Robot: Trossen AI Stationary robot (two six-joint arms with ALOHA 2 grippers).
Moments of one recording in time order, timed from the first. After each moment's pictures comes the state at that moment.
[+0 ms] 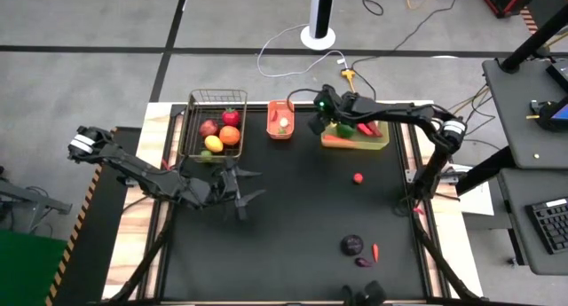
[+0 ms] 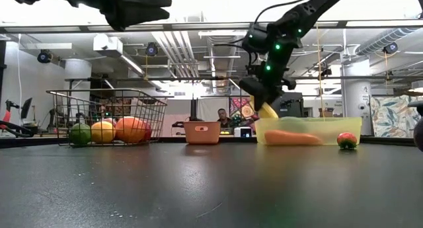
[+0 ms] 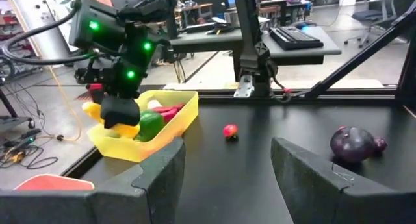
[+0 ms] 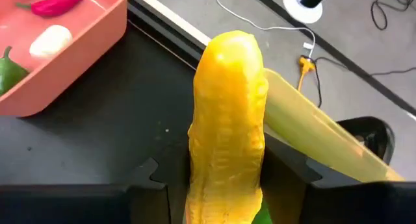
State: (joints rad) left arm -0.39 1.18 0.56 0.49 -0.69 0.01; right arm -0.55 1.74 1.23 -0.46 0.39 0.23
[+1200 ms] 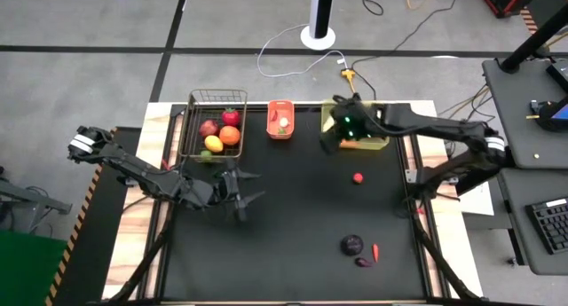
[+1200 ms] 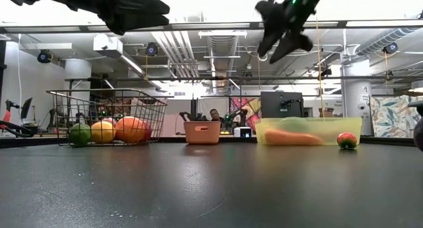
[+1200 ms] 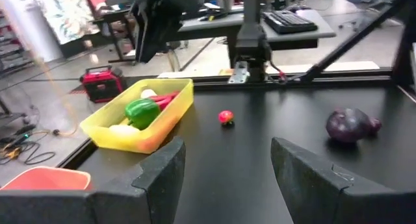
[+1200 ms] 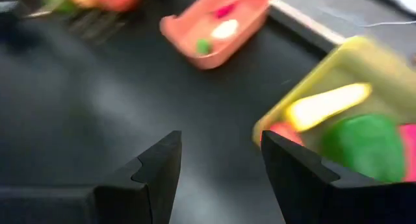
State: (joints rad) left arm -0.39 1.18 0.56 0.43 -0.67 0.00; right arm -0.31 1.37 1.24 -0.74 0.16 0.47
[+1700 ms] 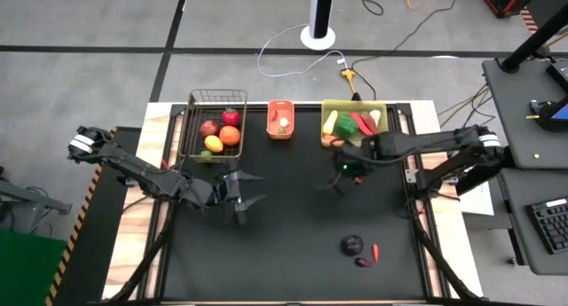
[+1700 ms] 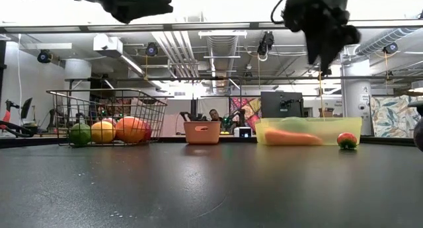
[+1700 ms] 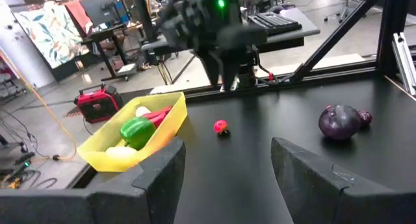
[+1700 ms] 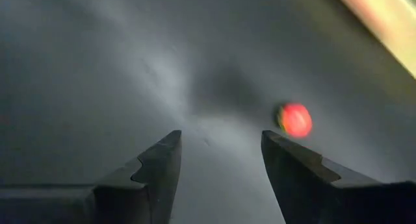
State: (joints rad) left arm -0.39 1.18 0.59 0.43 -0.61 0.12; right arm 0.01 1.42 1.24 -1.15 0.08 0.87
